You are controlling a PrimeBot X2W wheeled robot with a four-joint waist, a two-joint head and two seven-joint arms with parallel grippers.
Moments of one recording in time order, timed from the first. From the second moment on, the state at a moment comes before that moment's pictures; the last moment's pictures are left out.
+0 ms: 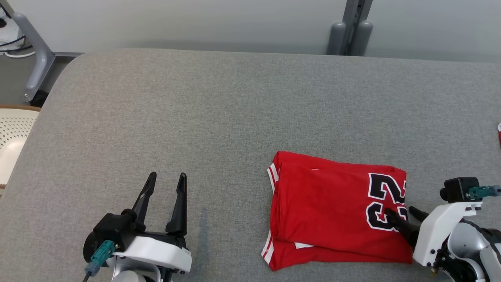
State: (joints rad) left arm -0.09 0.05 -0.19 0.21 -0.33 -0.01 -0.26; right arm -0.19 -0.30 0.17 0.30 0.62 0.13 0.47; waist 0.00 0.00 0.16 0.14
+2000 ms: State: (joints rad) left arm -0.13 0.05 -0.21 0.25 -0.27 -0.04 -0.26; right arm -0.61 -0.44 0.28 0.42 0.59 0.13 0.30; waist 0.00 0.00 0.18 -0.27
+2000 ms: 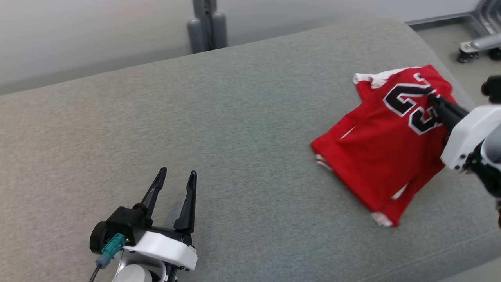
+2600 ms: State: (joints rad) left arm -0.13 0.05 -0.20 0.23 -0.27 -0.03 -0.26; right arm -0.77 -0.53 0.09 0.61 0.48 0.13 0.21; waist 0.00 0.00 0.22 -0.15
